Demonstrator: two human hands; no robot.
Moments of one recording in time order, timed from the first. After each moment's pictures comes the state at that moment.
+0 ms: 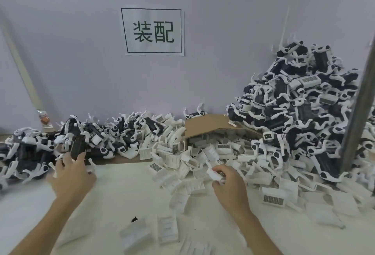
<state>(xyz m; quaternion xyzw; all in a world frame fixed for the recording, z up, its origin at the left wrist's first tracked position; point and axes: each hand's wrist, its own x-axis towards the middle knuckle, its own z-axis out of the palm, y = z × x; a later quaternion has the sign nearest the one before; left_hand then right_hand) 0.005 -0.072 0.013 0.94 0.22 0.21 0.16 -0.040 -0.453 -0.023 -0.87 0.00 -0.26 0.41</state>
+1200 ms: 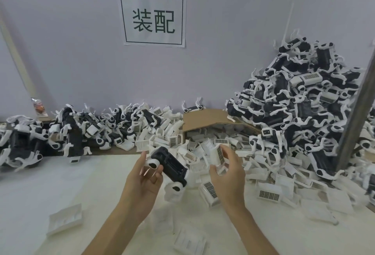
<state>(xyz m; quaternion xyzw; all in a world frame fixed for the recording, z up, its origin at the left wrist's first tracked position) -0.058 -0.233 0.016 0.30 0.08 -0.03 0.95 -0.050 -0.442 -0.010 -0.79 -0.01 -0.39 0.48</state>
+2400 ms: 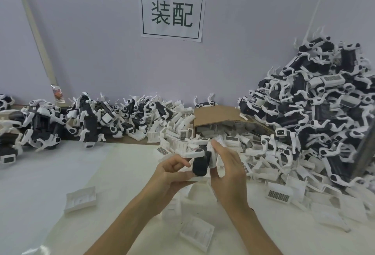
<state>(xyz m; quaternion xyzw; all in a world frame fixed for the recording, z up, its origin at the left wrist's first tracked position) -0.071 -0.245 0.007 0.50 -0.17 -0.10 0.85 -0.062 -0.423 -0.007 -0.80 -0.17 -0.49 0.30</state>
